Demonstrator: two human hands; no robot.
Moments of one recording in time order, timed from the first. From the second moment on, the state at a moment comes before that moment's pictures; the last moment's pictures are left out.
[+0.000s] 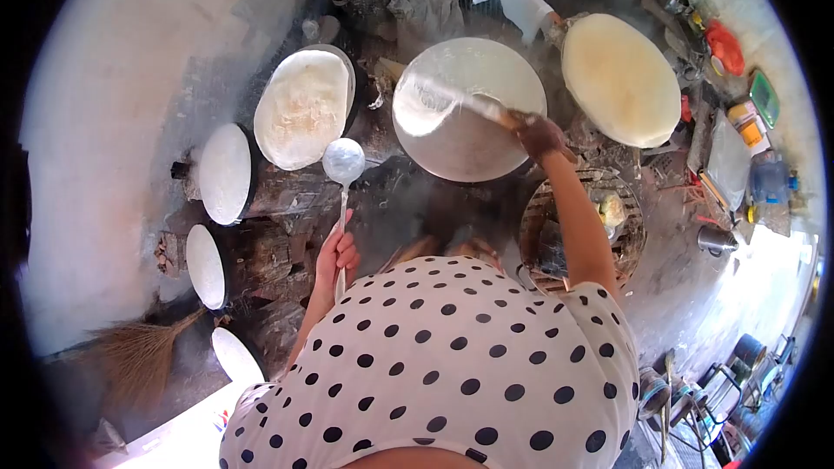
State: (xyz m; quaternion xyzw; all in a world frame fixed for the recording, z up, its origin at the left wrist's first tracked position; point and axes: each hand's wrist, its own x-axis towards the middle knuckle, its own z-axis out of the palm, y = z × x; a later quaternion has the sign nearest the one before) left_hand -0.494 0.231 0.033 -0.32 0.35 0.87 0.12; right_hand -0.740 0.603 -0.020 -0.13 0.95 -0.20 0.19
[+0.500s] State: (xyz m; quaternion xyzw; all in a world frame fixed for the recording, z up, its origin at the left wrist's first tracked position) left_hand -0.427 0.242 0.028 -0.36 0.33 0.87 0.11; right_hand -0.729 0.609 -0.108 -0.11 0.97 -0.11 0.18
